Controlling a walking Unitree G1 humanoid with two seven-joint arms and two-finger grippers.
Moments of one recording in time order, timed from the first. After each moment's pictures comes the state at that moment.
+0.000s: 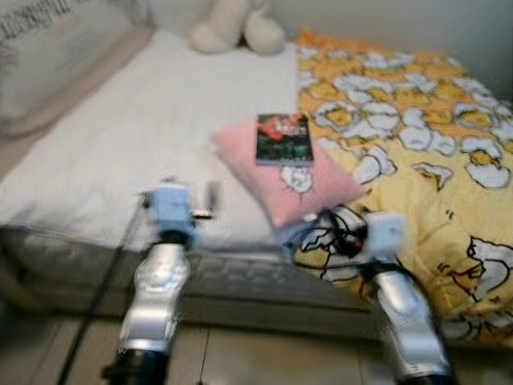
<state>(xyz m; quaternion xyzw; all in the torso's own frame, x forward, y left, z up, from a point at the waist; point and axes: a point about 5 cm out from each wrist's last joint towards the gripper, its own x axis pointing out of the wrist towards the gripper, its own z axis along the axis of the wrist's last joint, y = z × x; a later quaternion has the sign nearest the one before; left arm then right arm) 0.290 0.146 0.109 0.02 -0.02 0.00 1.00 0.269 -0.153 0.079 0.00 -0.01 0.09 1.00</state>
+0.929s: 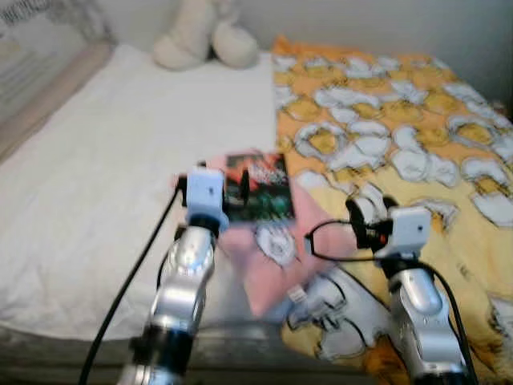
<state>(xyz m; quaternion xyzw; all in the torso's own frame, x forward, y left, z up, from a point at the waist) 0.321 0.105 0.130 0.04 -0.05 -0.08 1.00 0.269 -0.177 0.094 -0.02 -0.05 0.05 1.00</state>
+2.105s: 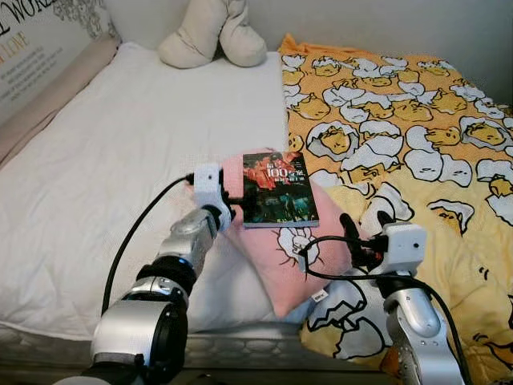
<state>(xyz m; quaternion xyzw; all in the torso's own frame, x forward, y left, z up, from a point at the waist) 0.359 0.108 0.075 -0.12 0.18 -0.15 0.96 0.243 -0.175 0.080 -0.02 -0.01 0.05 1.00</state>
